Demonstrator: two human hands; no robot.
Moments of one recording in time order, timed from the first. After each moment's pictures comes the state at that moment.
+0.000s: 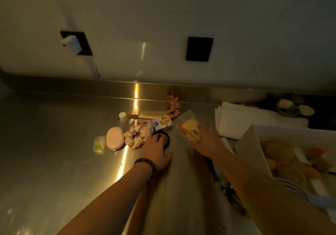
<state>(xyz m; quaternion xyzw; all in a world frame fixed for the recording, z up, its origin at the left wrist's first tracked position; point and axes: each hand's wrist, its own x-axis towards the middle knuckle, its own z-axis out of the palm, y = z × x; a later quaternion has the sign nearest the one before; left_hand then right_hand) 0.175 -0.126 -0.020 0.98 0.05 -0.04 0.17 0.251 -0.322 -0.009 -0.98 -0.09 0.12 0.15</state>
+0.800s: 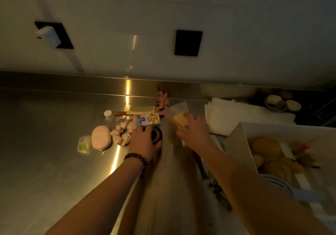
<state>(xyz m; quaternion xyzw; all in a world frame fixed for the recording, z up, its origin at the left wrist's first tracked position) 0.190 -0.135 -0.002 0.96 0.12 0.02 0.24 0.253 -0.310 0.016 -0.97 -0.09 0.01 0.21</state>
